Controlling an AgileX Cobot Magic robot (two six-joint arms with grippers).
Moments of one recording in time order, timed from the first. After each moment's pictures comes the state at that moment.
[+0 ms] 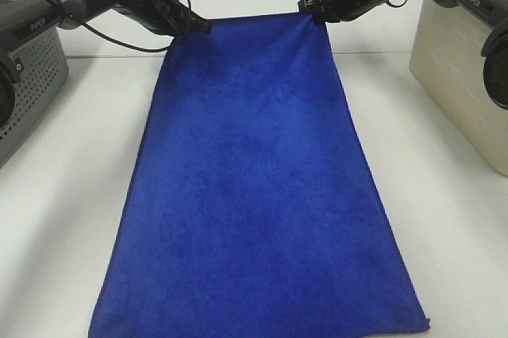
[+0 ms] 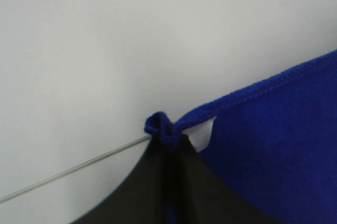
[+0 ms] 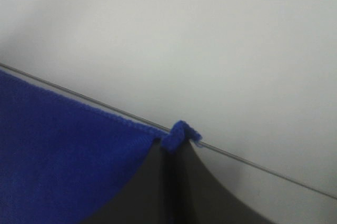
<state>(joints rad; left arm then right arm) -0.25 2.72 -2.51 -0.08 0.51 0.13 0.13 2.69 -2.50 0.48 0.62 -0.46</state>
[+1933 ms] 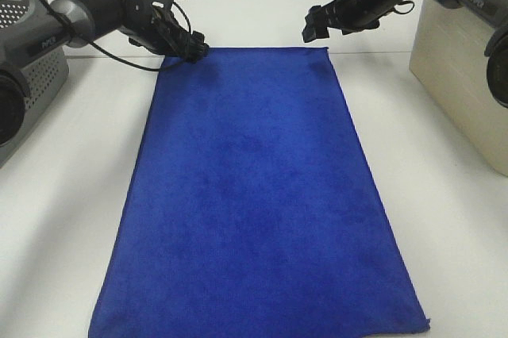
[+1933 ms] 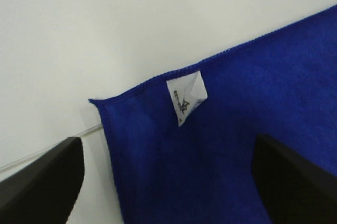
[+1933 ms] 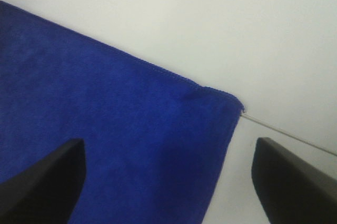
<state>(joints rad) -0.25 2.75 -2.51 0.00 0.58 0.10 0.12 2.66 -2.50 0.41 0.78 -0.44</state>
